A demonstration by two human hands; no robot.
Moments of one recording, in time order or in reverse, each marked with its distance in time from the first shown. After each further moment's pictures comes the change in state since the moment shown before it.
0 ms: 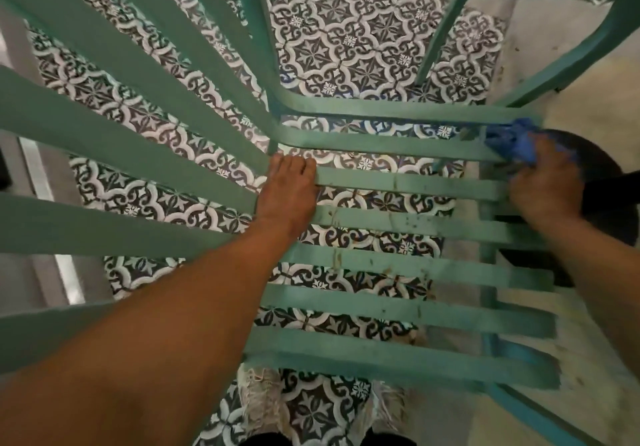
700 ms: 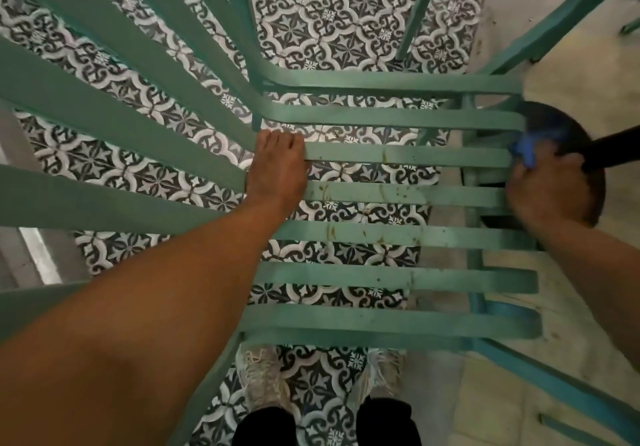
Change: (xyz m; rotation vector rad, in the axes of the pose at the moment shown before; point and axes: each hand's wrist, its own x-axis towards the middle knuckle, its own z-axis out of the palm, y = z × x) left_hand -0.004 -0.001 0.002 -0.079 0.114 0.018; right_hand -0.051 0.019 -0.017 -0.203 0.016 0.156
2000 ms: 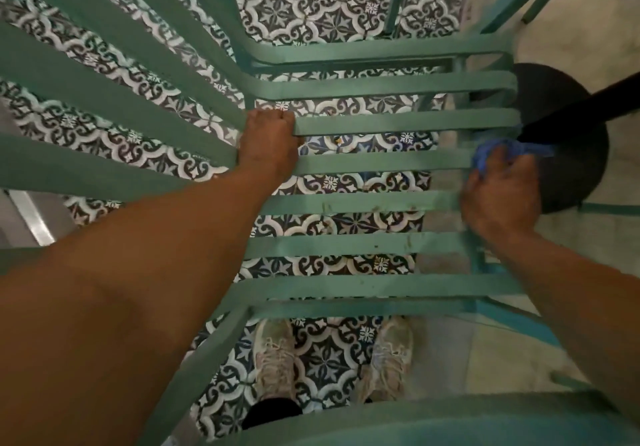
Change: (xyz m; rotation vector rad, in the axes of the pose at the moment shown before) left_hand 0.004 0.002 -0.011 0.051 -0.103 0.010; right_hand -0.080 0.001 0.030 -0.008 -0.019 -0.035
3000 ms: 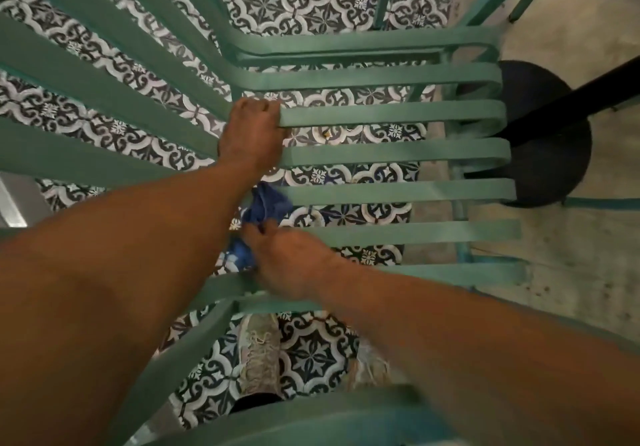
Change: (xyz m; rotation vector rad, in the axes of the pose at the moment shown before) left_hand -0.008 -0.001 0.016 -0.052 0.021 0.003; right_hand -0.145 -0.159 0.006 0.161 -0.635 -0.990
